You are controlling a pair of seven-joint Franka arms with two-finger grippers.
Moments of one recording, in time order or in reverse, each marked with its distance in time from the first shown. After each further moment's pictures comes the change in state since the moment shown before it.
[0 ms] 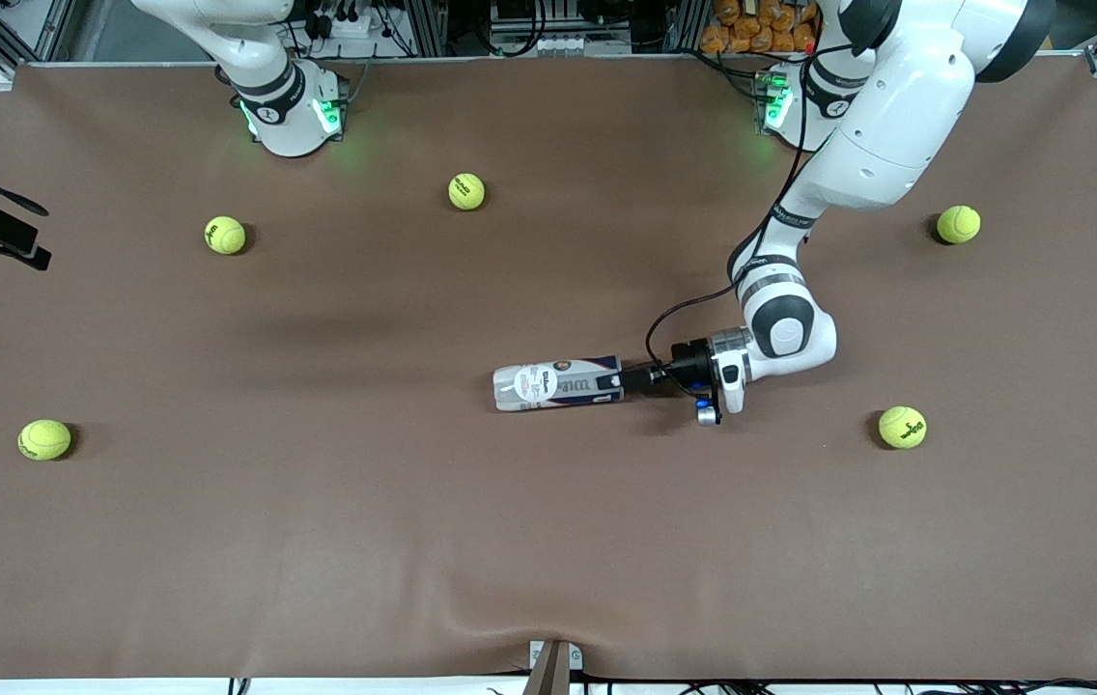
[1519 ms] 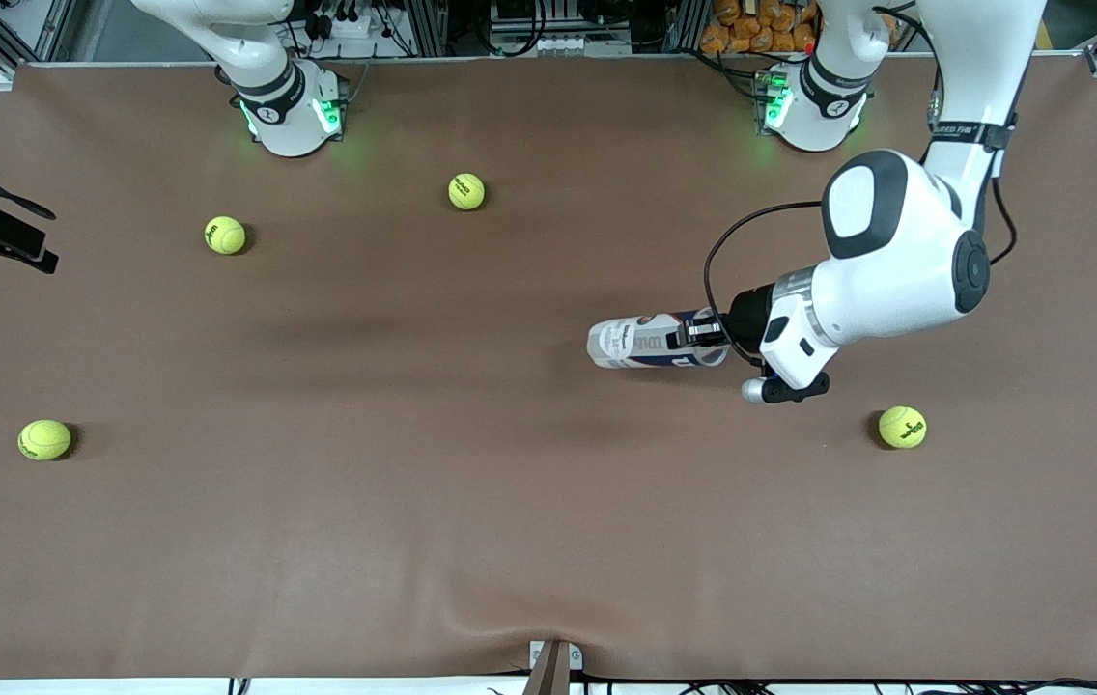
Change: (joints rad) left arm 0.011 -0.457 0.000 0.143 1.269 -0.062 -1.049; right arm 0.002 0.008 0.004 0.001 0.001 0.000 0.000
